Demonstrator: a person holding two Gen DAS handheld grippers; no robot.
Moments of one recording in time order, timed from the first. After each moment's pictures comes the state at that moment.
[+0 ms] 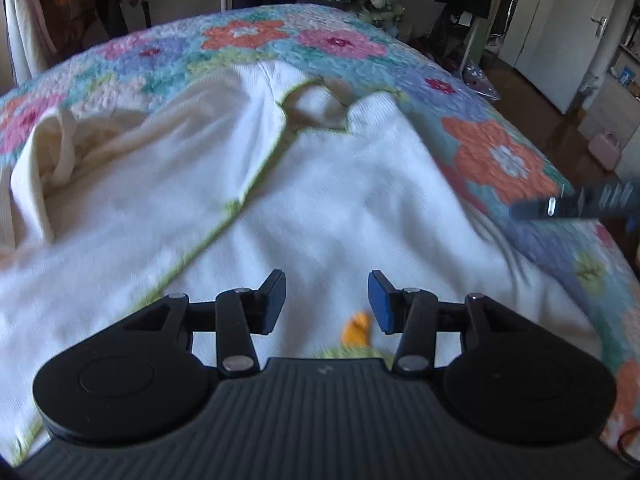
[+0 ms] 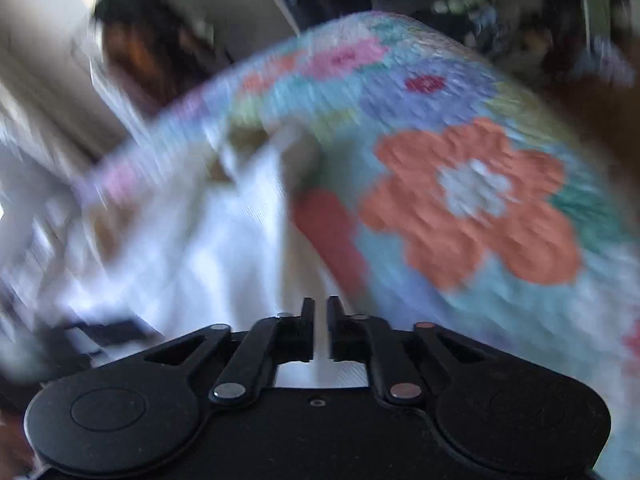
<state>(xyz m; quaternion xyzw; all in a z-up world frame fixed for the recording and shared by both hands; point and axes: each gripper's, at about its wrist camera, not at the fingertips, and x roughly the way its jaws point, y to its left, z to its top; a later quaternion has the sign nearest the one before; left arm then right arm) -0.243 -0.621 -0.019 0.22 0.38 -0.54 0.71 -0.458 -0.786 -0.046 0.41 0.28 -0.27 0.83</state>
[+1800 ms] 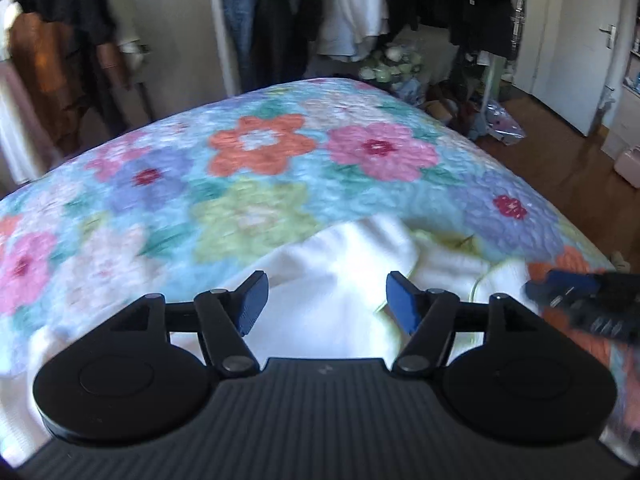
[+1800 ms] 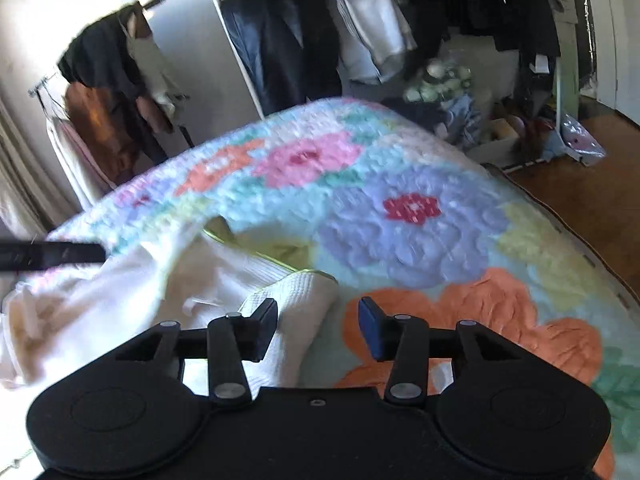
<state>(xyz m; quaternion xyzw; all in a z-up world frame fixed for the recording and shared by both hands) -0.156 -0.746 0.021 0.24 0.29 -0.54 0.75 -0.405 -0.834 -0.058 0.28 0.22 -0.39 0.85</state>
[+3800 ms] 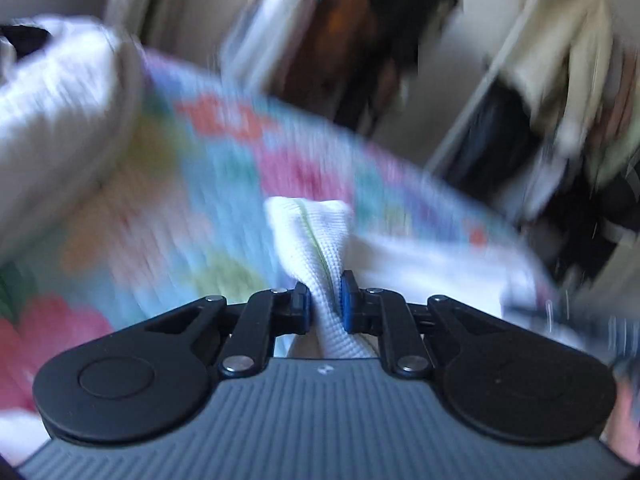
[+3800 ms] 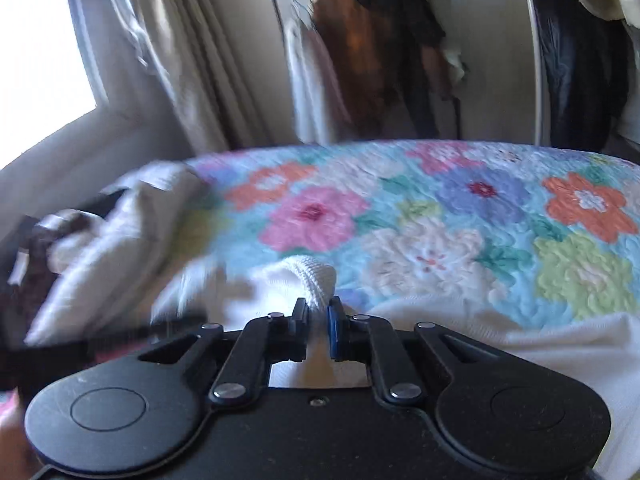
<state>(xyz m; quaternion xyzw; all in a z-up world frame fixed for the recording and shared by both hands) 0.102 -0.456 -0.039 -0.14 0.32 -0.41 0.84 -0.084 -0.644 0.011 0.17 0.27 -0.14 0.94</state>
